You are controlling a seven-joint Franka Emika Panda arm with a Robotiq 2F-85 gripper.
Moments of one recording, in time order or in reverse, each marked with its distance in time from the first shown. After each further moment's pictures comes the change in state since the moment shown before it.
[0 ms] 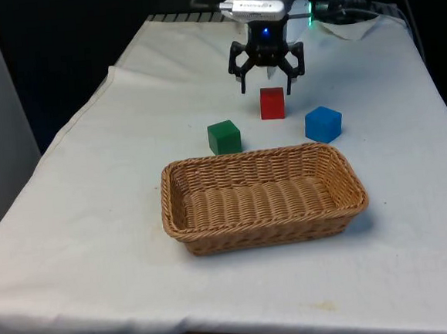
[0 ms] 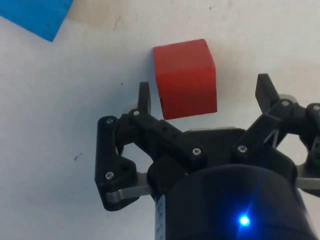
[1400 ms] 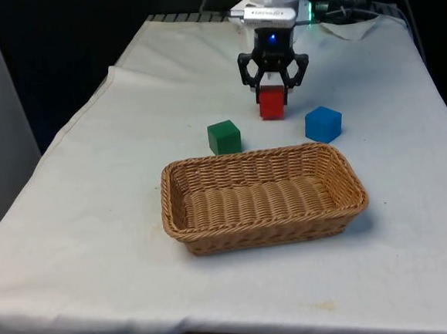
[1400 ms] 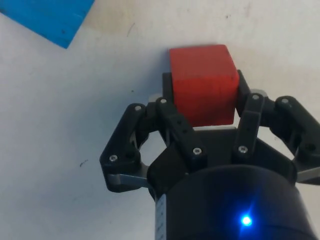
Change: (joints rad) arm 0.002 0.030 0.032 0.012 0.006 0.024 0.021
